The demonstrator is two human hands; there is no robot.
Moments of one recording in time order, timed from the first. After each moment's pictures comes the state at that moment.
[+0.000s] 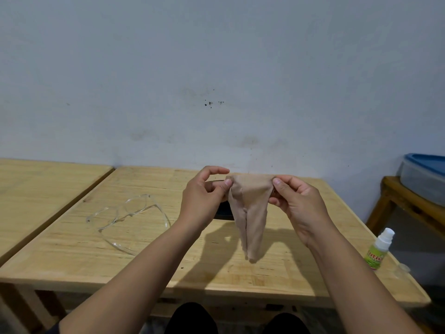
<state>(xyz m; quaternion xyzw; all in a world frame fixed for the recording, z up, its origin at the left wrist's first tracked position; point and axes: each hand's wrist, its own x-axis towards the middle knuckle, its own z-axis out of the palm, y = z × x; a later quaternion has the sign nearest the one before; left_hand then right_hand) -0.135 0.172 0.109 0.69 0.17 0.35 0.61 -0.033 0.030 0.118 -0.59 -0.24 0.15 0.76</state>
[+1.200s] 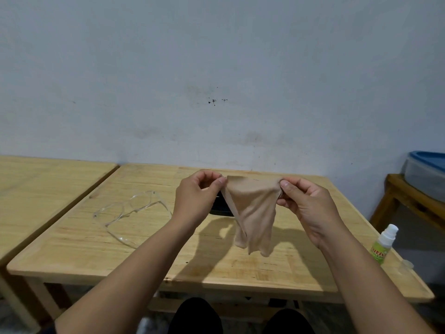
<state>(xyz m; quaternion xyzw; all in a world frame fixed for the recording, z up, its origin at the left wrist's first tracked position) -0.145 0.186 0.102 0.71 0.22 0.39 0.54 -0.033 0.019 0.113 -0.60 -0.24 0.14 0.75</state>
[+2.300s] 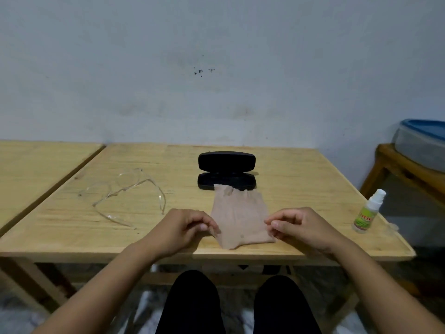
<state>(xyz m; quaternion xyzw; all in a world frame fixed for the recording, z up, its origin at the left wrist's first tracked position) -0.192 0.195 0.024 0.93 0.05 0.10 0.34 -0.027 -0.040 0.046 -0.78 -0.37 0.27 0.43</state>
